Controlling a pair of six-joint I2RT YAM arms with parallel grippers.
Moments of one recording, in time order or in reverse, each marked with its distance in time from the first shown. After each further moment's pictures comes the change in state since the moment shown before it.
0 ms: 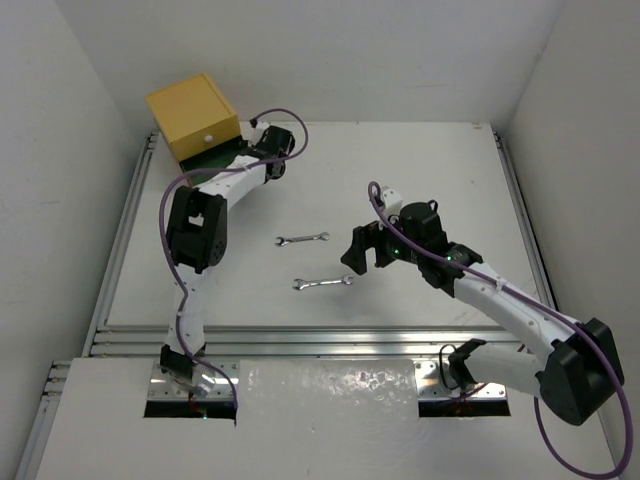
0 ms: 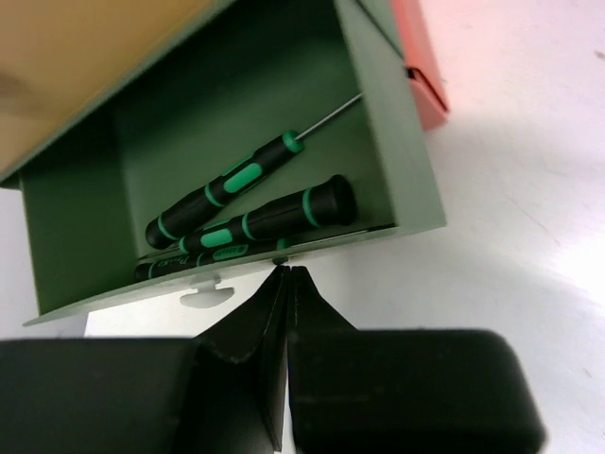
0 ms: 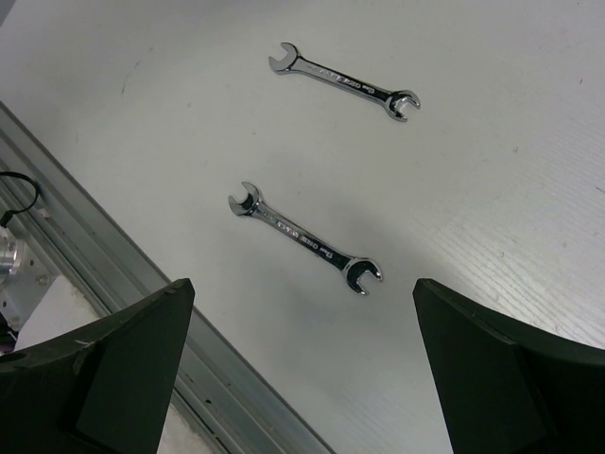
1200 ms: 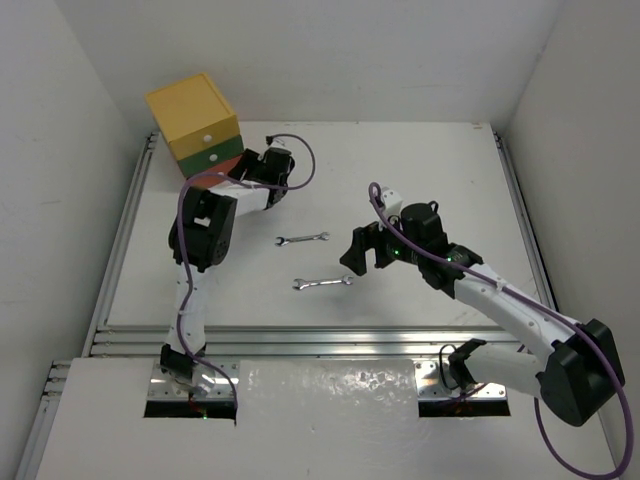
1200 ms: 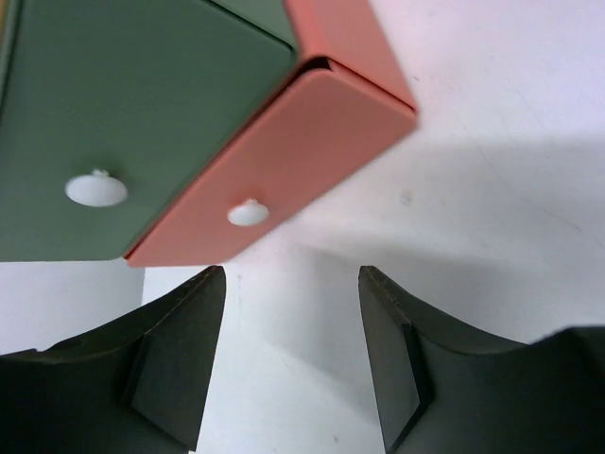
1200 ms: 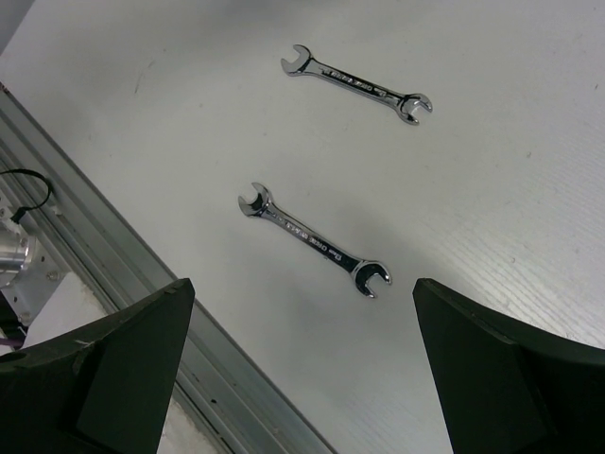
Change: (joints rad) left arm -0.010 0.027 -0.288 0.573 -0.026 0.458; right arm -0.001 -0.009 -0.012 0.021 -0.024 0.005
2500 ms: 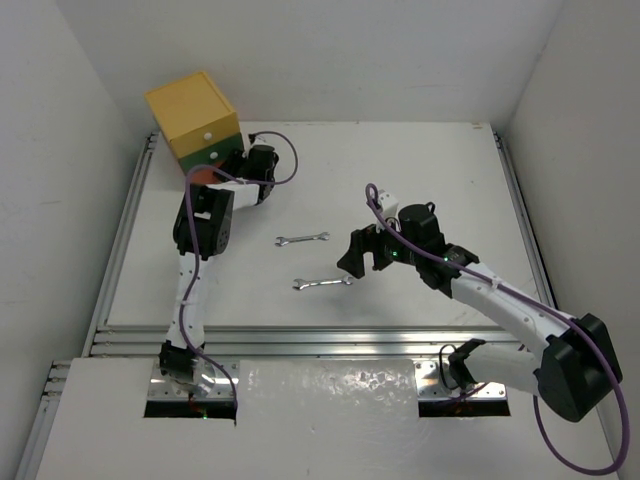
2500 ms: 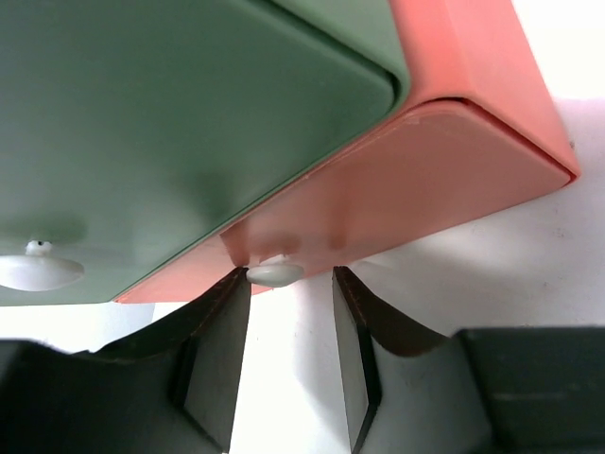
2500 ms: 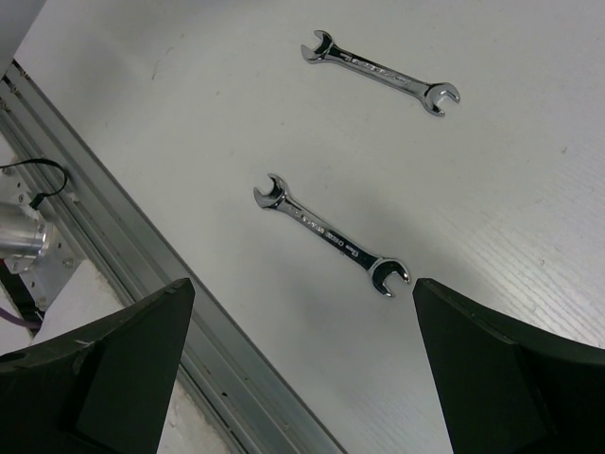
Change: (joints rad) left arm 0.111 0.191 0.149 0.146 -0.085 0.113; right arm 0.000 0.024 -0.018 0.031 -0.052 0.012
